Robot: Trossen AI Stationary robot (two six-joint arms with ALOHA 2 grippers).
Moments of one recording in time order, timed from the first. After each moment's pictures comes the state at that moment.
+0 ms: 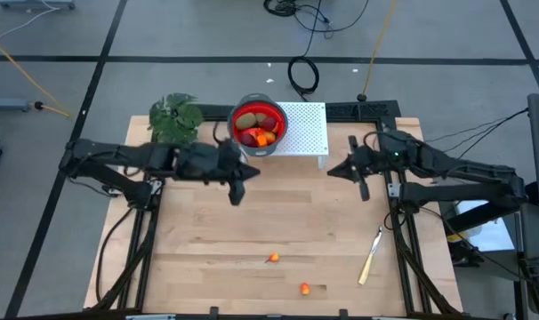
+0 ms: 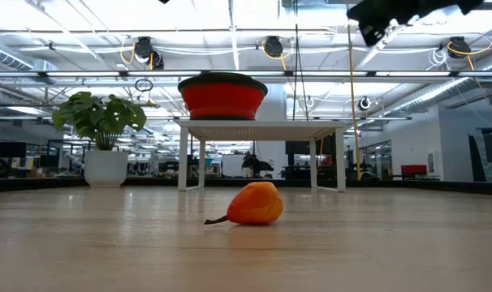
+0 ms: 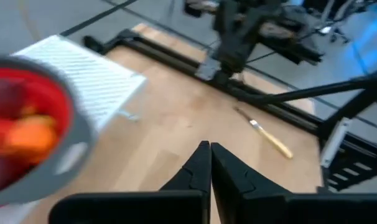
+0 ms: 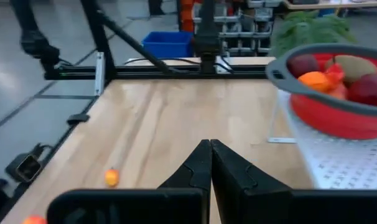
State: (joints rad) left arm -0.10 1.31 1.37 -0.51 -0.24 -0.45; right arm -0.23 0.77 0.76 -0.26 -0.34 -0.04
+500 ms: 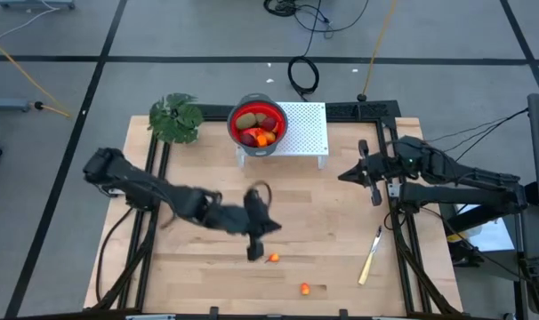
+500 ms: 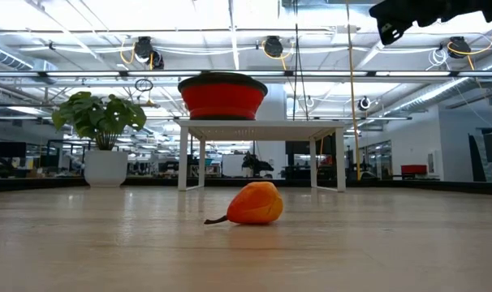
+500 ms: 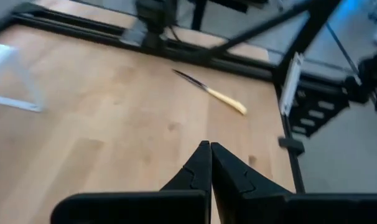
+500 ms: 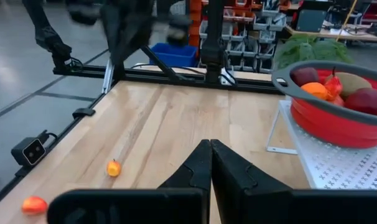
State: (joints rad) left arm -0.37 1.59 1.37 -0.28 -0.29 -0.41; right arm -0.23 0.57 0.63 -0.26 -0.37 -0.11
